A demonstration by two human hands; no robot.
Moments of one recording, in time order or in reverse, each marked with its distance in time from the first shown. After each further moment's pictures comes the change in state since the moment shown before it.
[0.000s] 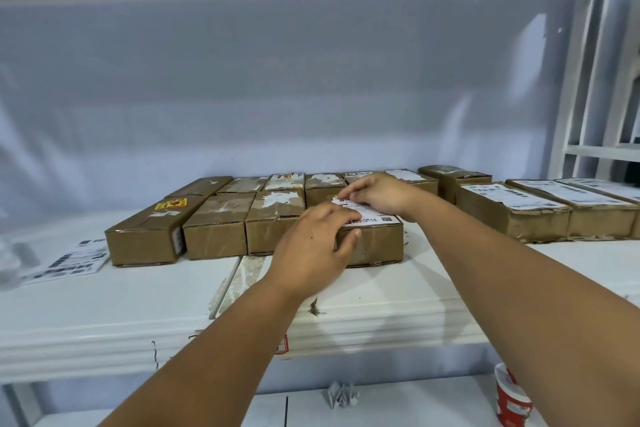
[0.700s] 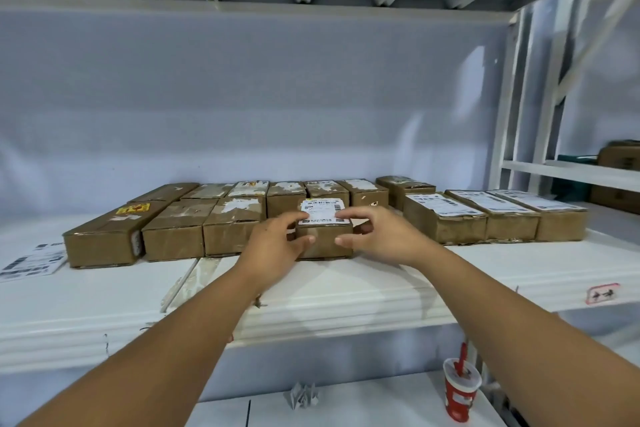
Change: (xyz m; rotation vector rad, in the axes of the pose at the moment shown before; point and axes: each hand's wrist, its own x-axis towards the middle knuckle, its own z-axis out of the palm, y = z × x) left_hand 0.006 0.022 0.001 -0.212 -0.065 -0.307; right_hand -0.101 0.029 -0.024 -0.123 0.127 -0.062
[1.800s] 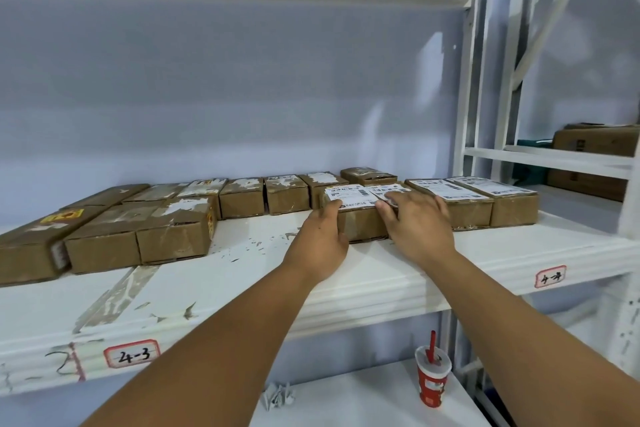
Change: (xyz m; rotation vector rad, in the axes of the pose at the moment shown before) left_hand 0.027 0.076 0.103 0.067 -0.138 0.120; right_hand -0.021 0.087 -0.047 -0.571 0.495 0.198
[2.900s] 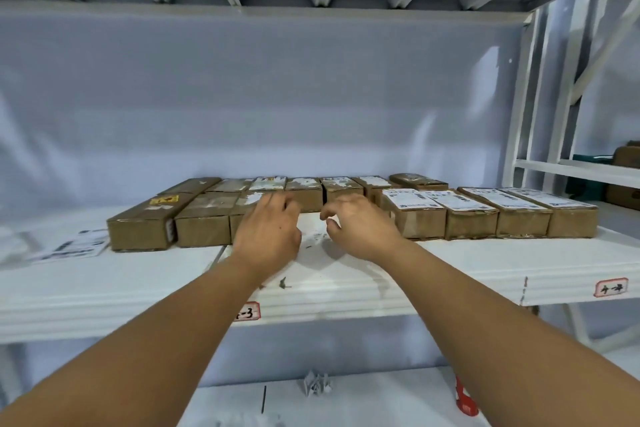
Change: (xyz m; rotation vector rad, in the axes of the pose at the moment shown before) left_hand -0.068 -0.086 -0.119 0.642 0.223 0.014; right_hand -0.027 -0.161 -0.010 0.155 -0.263 -0.475
